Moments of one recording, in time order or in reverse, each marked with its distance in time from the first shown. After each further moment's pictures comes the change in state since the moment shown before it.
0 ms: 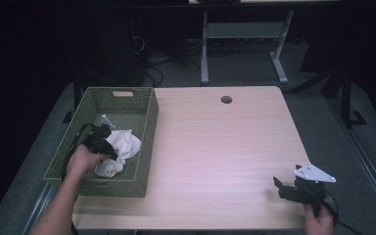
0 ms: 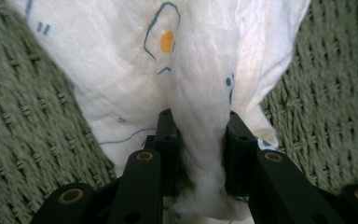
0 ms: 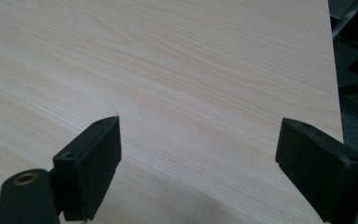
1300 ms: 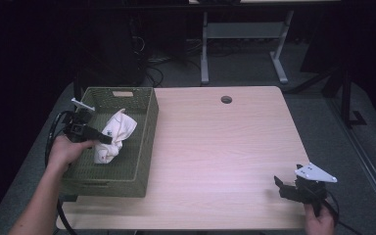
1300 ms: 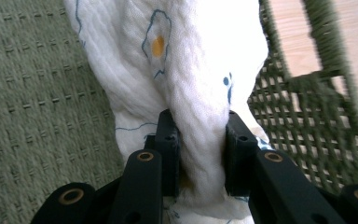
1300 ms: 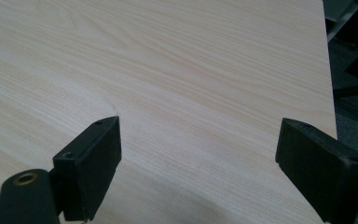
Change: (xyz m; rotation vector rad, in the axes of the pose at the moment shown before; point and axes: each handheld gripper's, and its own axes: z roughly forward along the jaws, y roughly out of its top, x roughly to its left) left arm 0.012 -0.010 -0.072 -0.253 -0.211 -0.058; right arm -0.002 0.001 -0.001 -0.011 -0.008 -0.001
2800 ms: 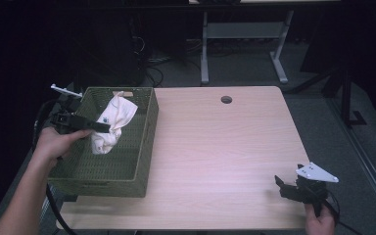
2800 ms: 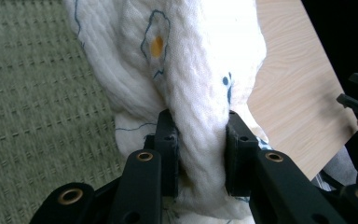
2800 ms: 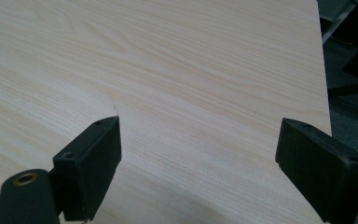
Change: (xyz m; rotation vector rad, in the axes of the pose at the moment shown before) left arm -0.028 0.008 -0.052 -0.123 -0.166 0.046; right arm -0.001 0.001 -0.002 -0.002 -0.006 0.013
